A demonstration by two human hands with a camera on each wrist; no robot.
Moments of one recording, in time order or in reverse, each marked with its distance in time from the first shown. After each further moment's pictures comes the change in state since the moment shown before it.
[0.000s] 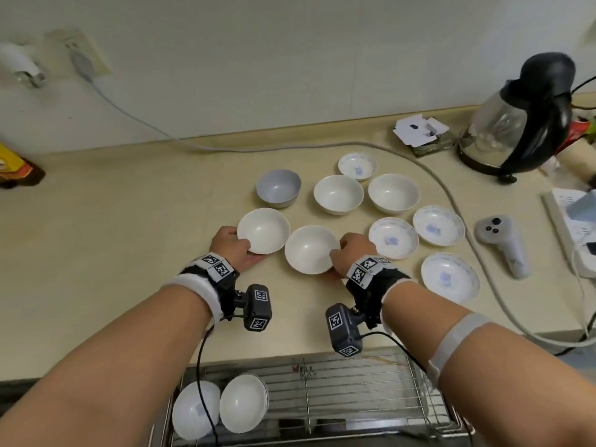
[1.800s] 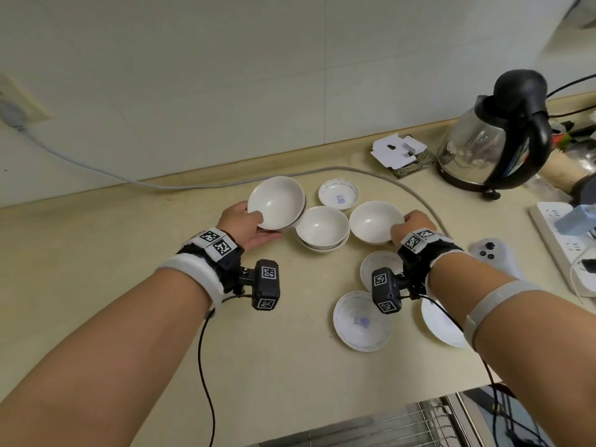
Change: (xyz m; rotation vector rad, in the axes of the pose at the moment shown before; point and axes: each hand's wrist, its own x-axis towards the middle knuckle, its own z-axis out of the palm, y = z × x) left_hand 0.050 0.120 0.069 -0.212 -0.335 -0.035; right_hand 0.106 0.039 -0.114 0.238 0.307 0.305
